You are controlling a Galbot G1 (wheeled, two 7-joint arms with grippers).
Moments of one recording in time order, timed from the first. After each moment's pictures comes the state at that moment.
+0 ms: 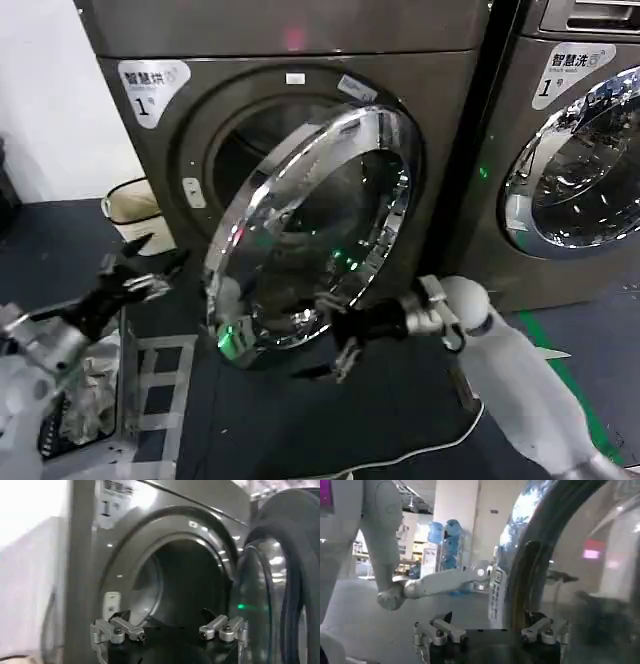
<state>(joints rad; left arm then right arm) 1.17 -1.00 -0.80 -1.95 -0.72 0.30 0.61 -0.75 1.00 0.20 1.67 0.61 -0.04 -1.35</state>
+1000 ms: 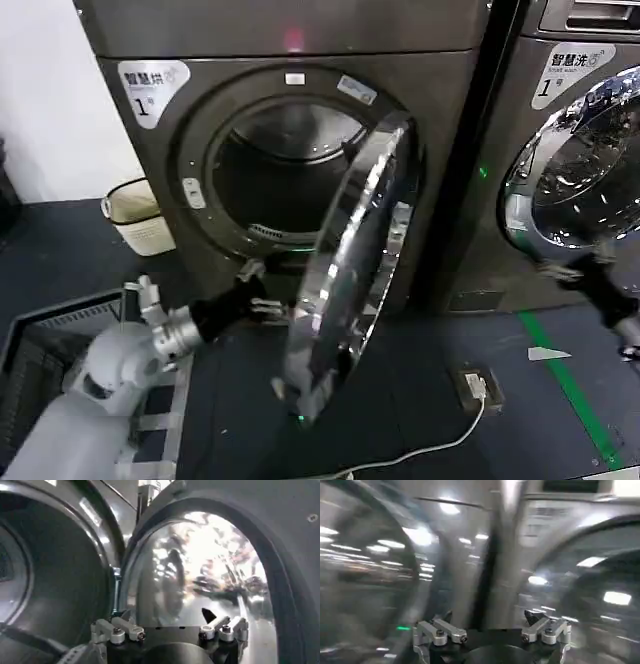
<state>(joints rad) 0.93 -0.96 -0.25 -1.96 -0.77 0.23 0.66 -1.25 1.12 1.23 1.83 0.43 -0.05 -0.53</state>
